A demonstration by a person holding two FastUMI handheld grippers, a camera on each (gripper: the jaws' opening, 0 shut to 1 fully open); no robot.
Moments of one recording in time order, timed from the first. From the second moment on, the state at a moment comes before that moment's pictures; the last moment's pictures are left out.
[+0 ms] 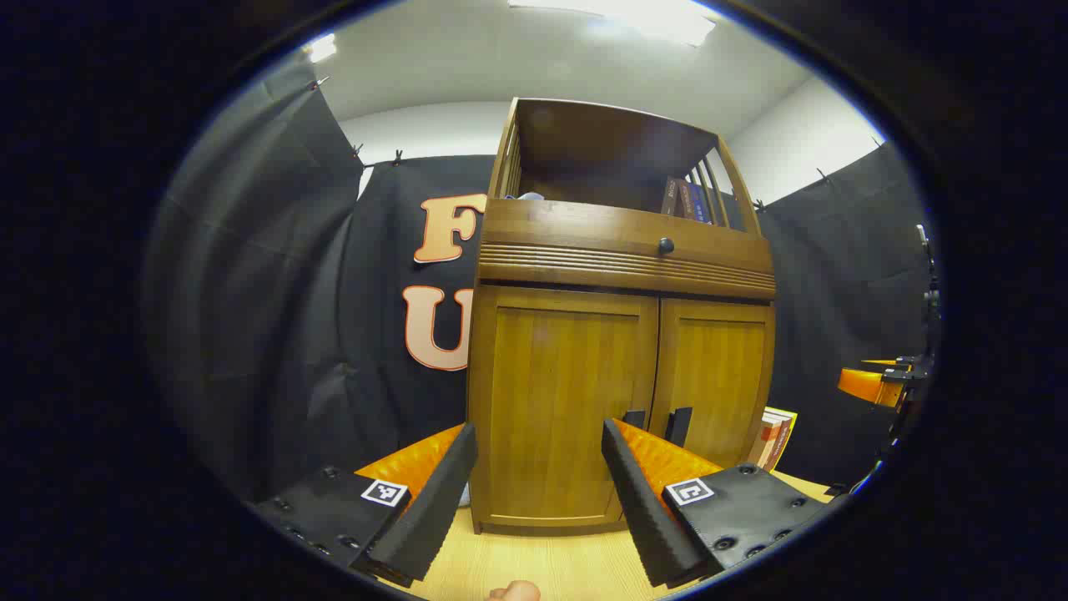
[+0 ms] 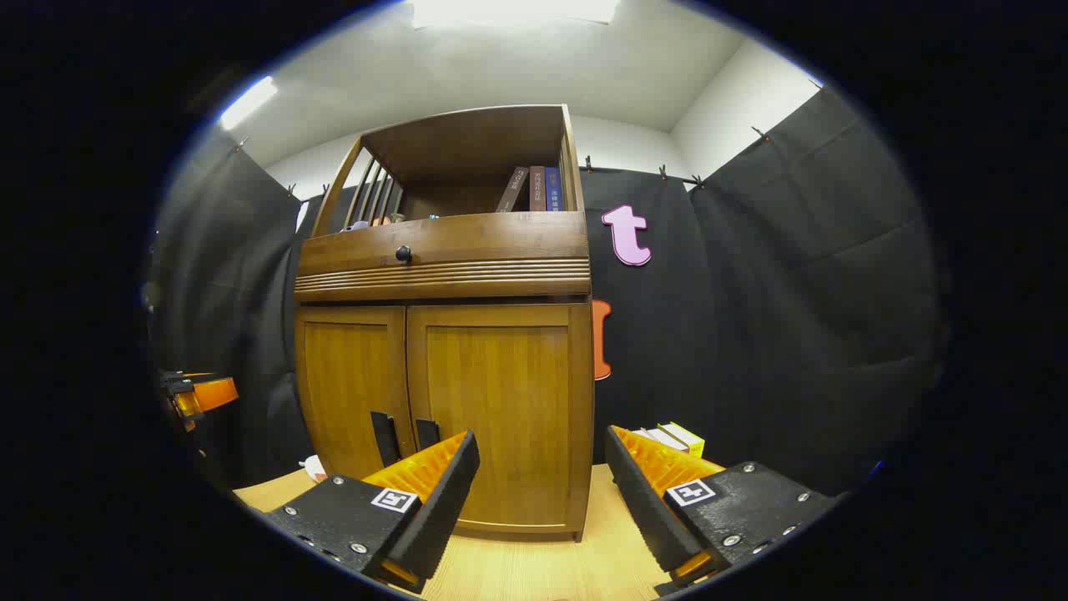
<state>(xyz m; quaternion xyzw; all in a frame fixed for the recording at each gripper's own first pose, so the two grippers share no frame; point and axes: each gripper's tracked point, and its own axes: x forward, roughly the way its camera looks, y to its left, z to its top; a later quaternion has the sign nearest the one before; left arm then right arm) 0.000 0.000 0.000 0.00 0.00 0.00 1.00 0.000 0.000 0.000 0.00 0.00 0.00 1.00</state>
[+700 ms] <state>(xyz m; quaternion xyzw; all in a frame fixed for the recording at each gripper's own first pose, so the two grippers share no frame) -0.040 0.000 -0.014 0.02 0.01 0.02 1.00 -0.015 0.016 -0.013 0.01 0.01 0.02 1.00</state>
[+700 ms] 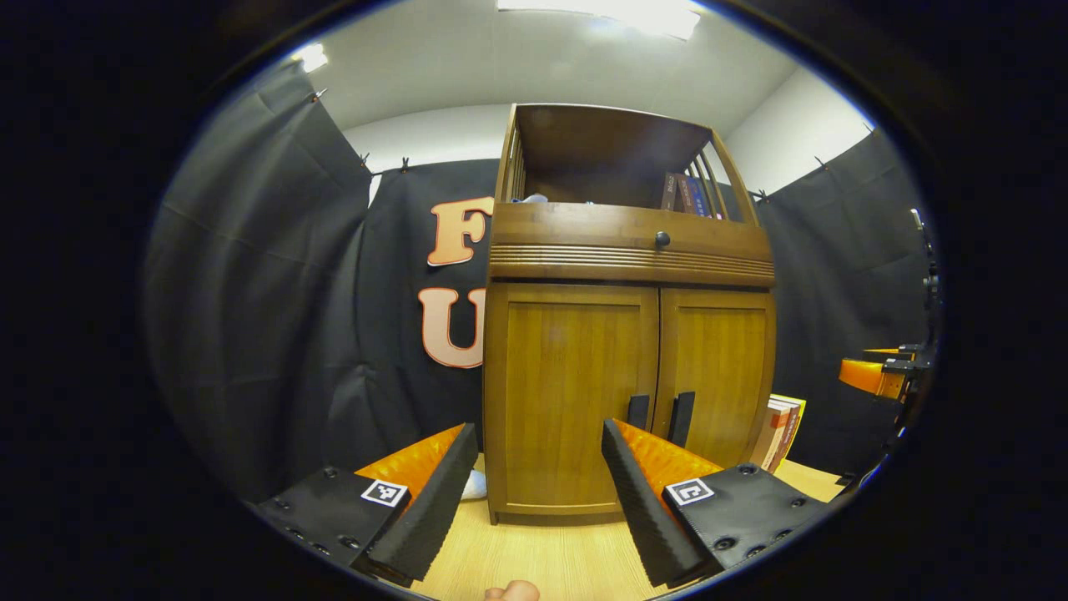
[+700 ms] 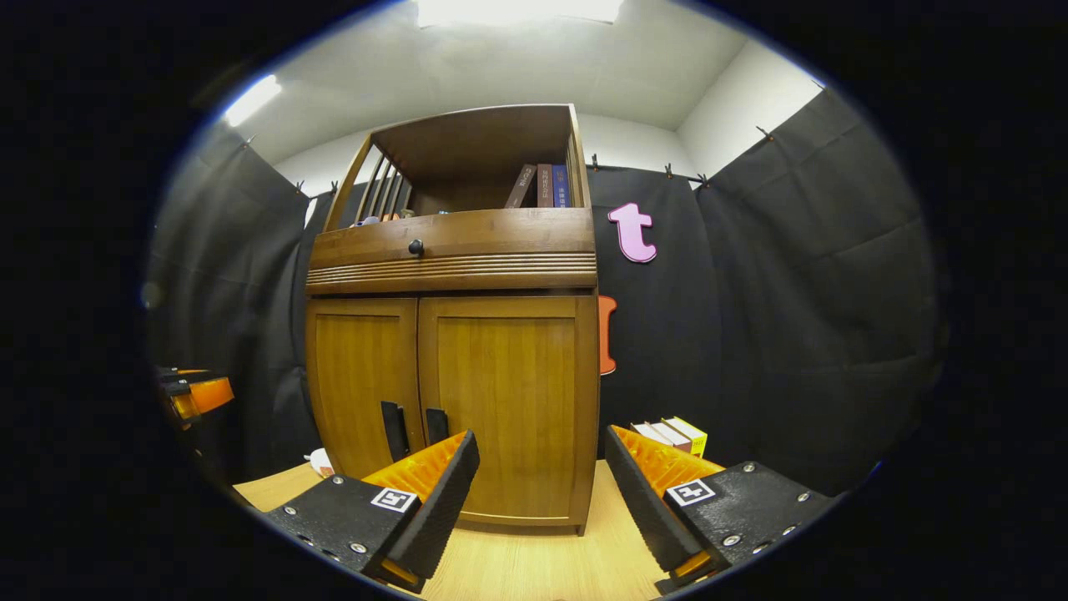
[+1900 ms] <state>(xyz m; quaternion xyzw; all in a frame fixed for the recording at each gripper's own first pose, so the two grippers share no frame) -0.069 0.050 -0.011 0.02 0.00 0.06 1.00 0.117 0.148 -0.117 0.00 0.05 0.07 1.00</state>
